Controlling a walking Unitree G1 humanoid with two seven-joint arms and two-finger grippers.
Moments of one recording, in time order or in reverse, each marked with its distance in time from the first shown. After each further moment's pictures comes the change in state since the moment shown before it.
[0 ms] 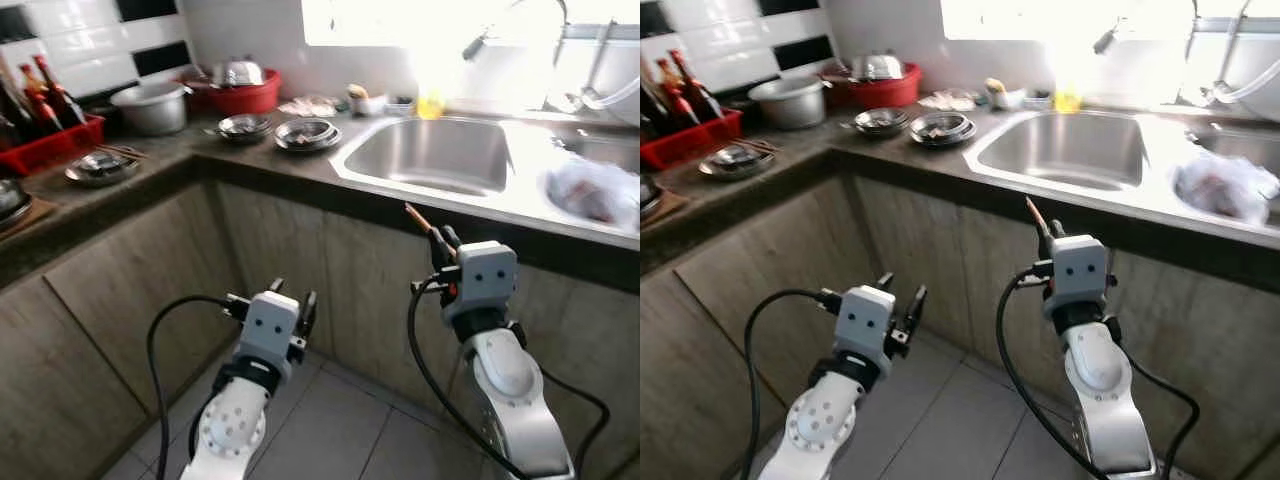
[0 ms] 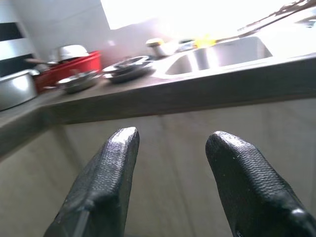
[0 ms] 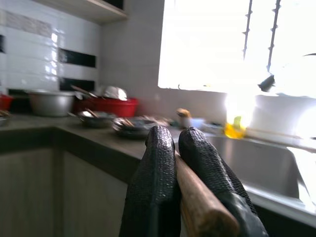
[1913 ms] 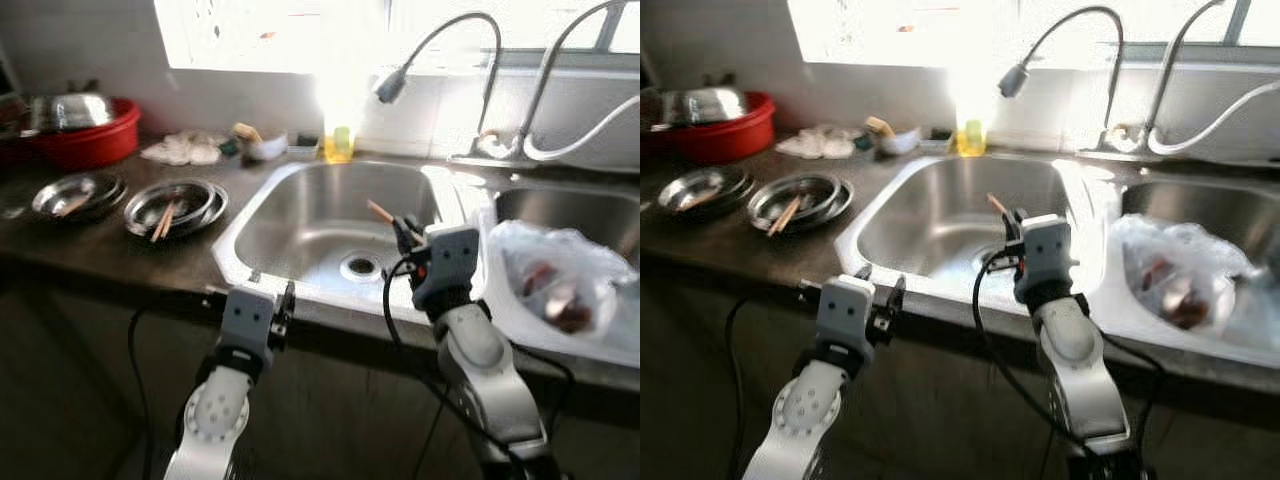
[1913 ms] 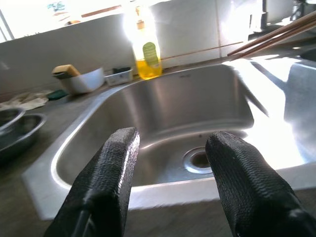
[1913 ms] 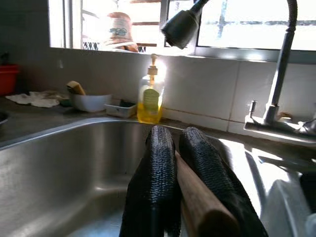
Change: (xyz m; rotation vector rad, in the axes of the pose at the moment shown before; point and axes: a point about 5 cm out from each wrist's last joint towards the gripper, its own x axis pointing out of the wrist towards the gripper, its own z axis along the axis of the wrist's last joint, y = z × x) left arm 0.007 0.009 0.000 -0.036 -0.013 0.031; right arm 0.027 0.003 -0.009 0.016 0.097 0.066
